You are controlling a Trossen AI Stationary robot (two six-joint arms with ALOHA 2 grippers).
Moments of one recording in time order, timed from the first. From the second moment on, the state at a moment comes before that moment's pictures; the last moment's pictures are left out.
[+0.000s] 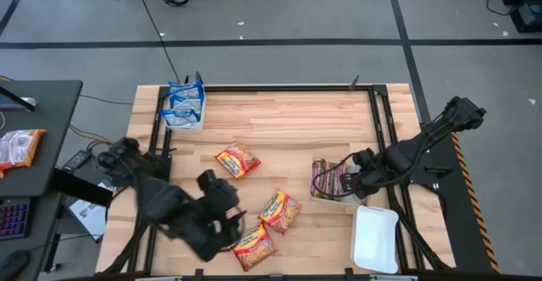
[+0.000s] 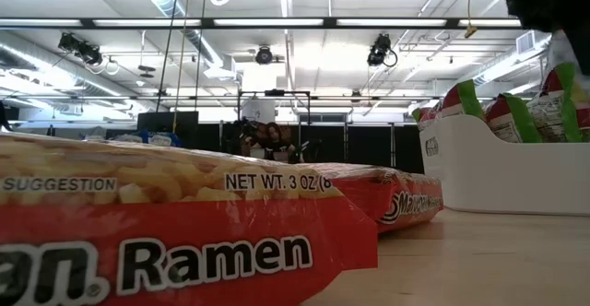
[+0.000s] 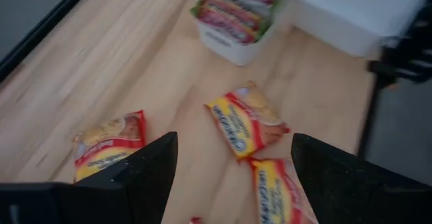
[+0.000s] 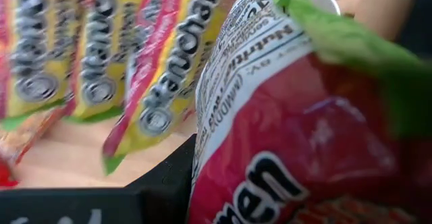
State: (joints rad) left arm -0.71 1.82 2.10 -1.44 -0.70 -1.03; right arm 0.55 1.19 0.97 -1.22 0.06 1.98
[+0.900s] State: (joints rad) left arm -0.64 1.71 2.10 -1.10 -0.88 -0.71; right arm 0.24 1.18 0.57 -1.03 -0.05 1.64
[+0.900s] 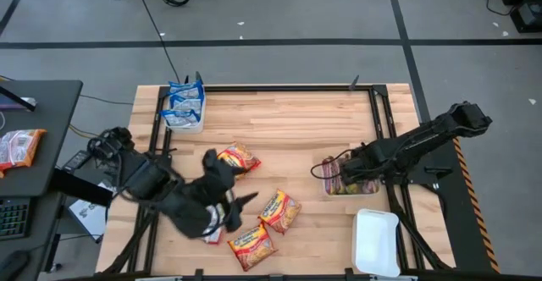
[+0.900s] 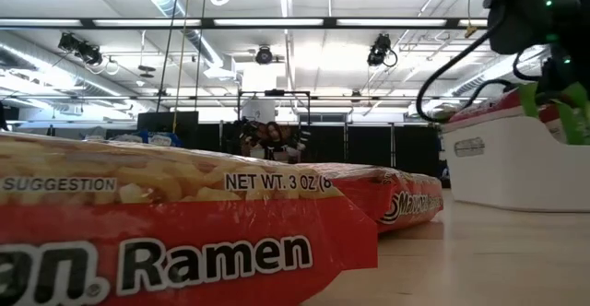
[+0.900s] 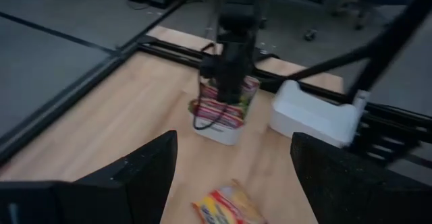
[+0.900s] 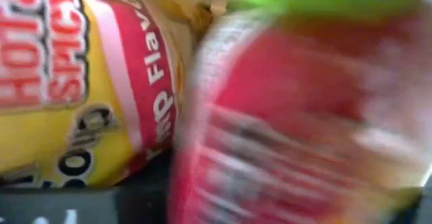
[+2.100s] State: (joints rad) left arm -0.75 1.58 1.67 -1.34 -0.70 -1.27; right arm 0.22 1.31 1.25 -1.51 0.36 1.22
